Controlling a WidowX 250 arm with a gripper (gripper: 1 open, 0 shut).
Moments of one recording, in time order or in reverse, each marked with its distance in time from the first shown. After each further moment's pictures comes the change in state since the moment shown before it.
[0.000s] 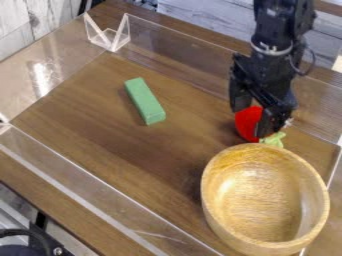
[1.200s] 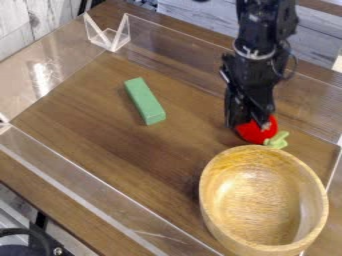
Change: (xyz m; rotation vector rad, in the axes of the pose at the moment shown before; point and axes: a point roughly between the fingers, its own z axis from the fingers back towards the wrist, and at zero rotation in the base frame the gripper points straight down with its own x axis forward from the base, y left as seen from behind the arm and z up) arm -0.021 0.026 0.022 0.054 -0.018 -0.051
